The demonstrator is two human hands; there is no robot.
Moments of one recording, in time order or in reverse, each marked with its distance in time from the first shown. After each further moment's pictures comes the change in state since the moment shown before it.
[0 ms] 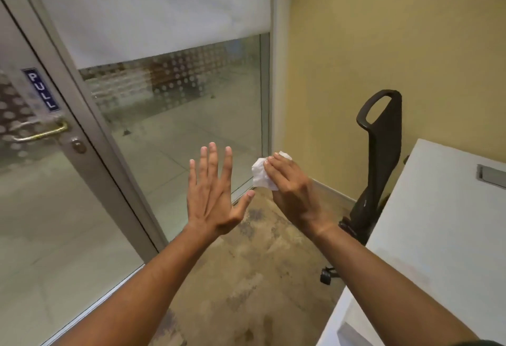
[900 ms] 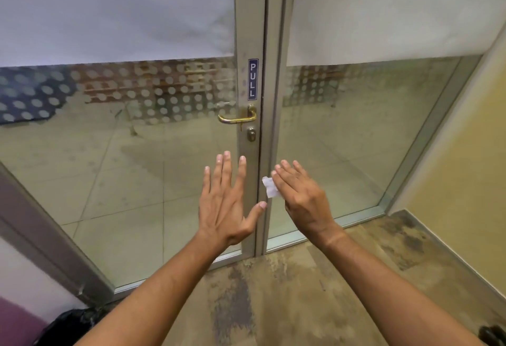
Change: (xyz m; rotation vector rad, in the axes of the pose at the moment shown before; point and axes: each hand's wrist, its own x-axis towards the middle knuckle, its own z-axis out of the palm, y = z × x) left_hand -0.094 -0.361 -0.068 0.195 0.041 -0.392; right_hand 0.155 -0.277 0.263 0.262 0.060 -0.443
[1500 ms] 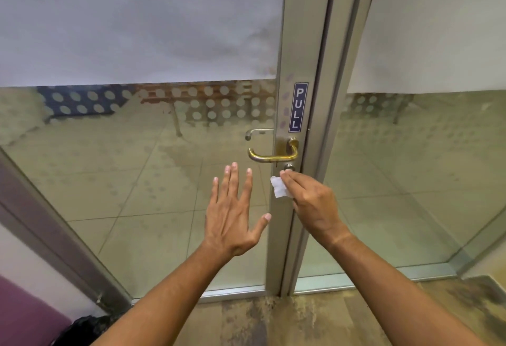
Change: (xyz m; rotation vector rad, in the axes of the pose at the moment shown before) left_hand 0.130 -0.081 0.080 0.127 -0.061 -0.169; right_hand 0.105 0.091 0.163 0.217 -0.035 0.041
